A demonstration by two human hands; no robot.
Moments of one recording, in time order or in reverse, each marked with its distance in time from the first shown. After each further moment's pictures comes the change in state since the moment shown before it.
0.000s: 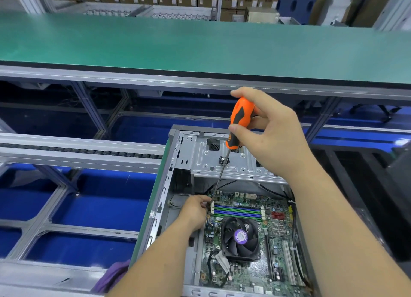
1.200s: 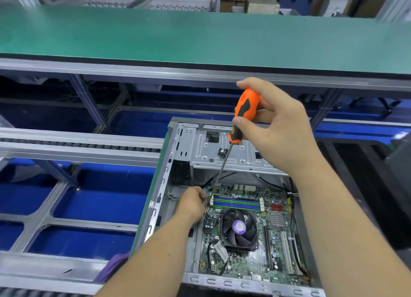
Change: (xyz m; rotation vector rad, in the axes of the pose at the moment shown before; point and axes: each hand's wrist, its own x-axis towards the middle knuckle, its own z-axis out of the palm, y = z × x) left_hand 0.006 -0.015 -0.012 0.658 0.124 0.239; right_hand -0.012 -0.001 -0.005 0.037 0.037 -0.026
